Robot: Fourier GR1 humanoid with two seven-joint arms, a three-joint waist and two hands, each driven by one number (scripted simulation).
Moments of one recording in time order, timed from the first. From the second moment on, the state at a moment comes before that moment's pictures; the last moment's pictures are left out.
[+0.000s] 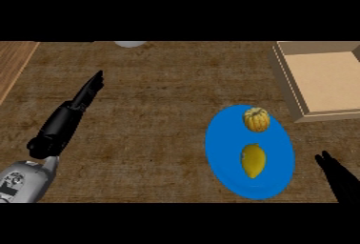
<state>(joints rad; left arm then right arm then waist) -0.25 0.52 -0.29 -1.53 0.14 0.07 -0.10 0.48 -0.58 0.28 -2.32 0.71 -0.04 0.50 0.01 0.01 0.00</state>
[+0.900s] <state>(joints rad) -0.23 0.45 -0.19 -1.51 0.08 -0.03 -0.10 0.09 -0.28 0.58 -2.13 1.07 0.18 0.94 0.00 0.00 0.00</state>
